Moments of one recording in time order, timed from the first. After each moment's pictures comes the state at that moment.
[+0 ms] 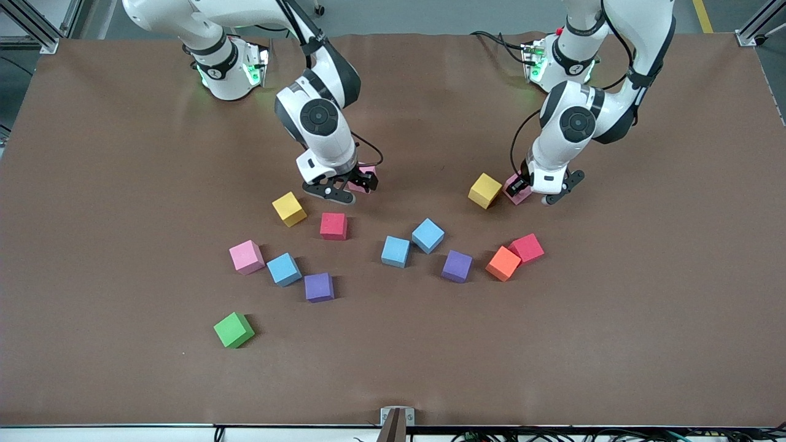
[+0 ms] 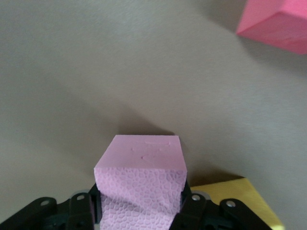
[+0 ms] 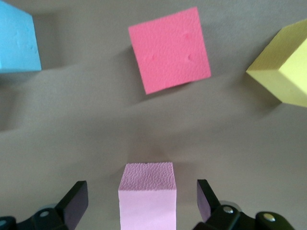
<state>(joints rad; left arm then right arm) -0.12 0.16 -0.29 -2.55 -0.05 2.67 -1.04 0.77 0.36 -0.01 -2.05 0.12 2.38 0.98</state>
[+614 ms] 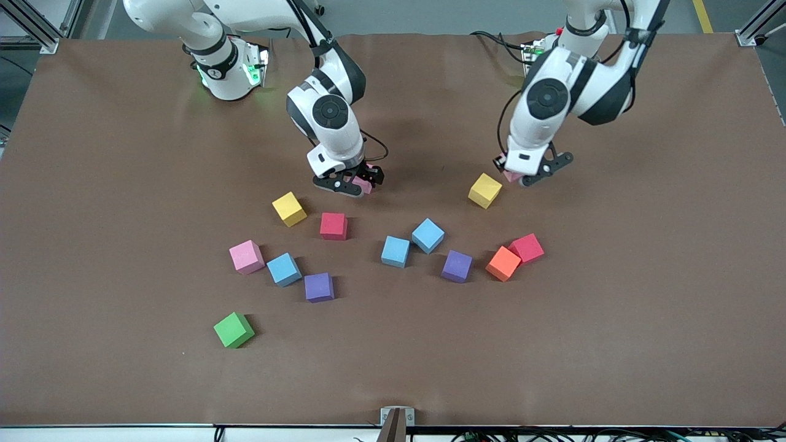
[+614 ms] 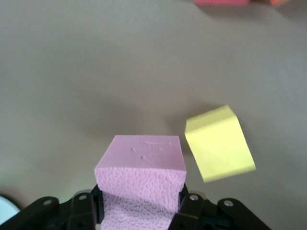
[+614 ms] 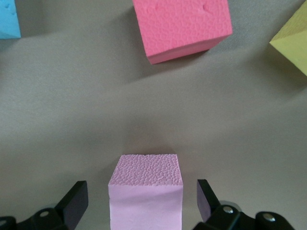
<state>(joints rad) -0.13 -0.01 -0.45 -2.37 0.02 2.14 -1.04 0.82 0.39 -0.01 -2.12 0.12 2.51 1.01</state>
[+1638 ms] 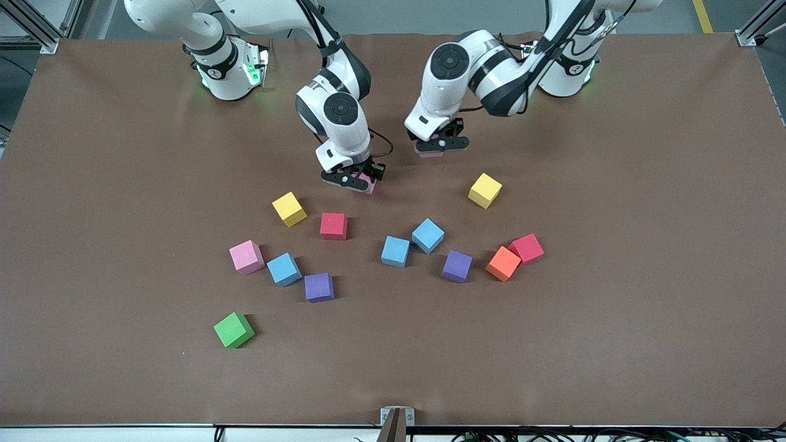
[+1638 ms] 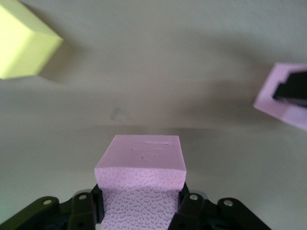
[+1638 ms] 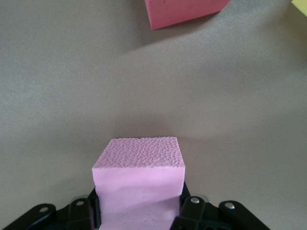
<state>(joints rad) -0.24 0.26 -0.72 -2.24 0.03 2.39 -1.03 0.87 0.43 -0.01 -2.14 0.12 2.56 1.07</state>
